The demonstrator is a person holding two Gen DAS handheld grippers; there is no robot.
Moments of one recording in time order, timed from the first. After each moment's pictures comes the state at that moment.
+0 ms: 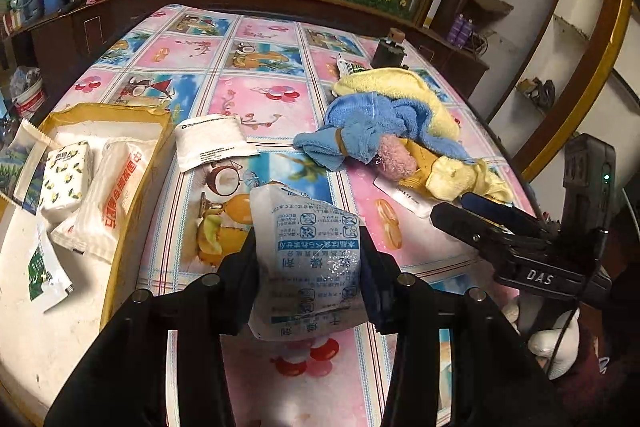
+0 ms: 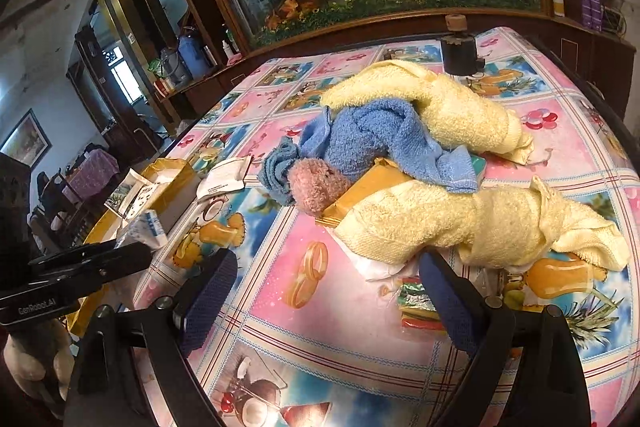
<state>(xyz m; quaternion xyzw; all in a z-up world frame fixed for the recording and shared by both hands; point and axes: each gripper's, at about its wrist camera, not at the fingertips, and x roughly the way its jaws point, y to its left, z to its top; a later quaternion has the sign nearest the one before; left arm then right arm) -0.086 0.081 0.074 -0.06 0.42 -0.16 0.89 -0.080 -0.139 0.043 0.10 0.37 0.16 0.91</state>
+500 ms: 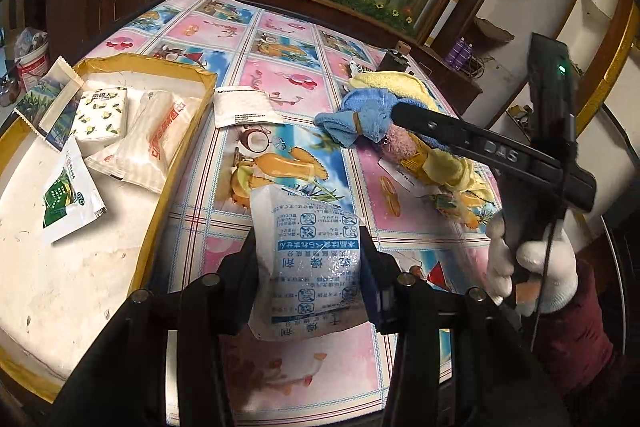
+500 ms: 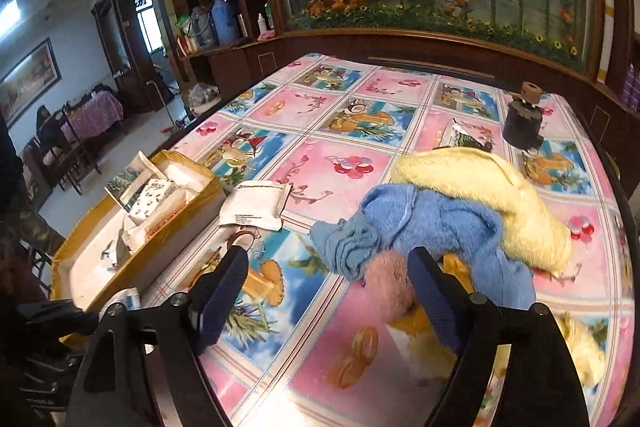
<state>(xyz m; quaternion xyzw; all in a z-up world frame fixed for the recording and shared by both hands) -0.121 0.124 0.063 -0.12 0.42 -0.17 0.88 -0.021 -0.060 0.082 -0.03 0.38 0.19 0.90</state>
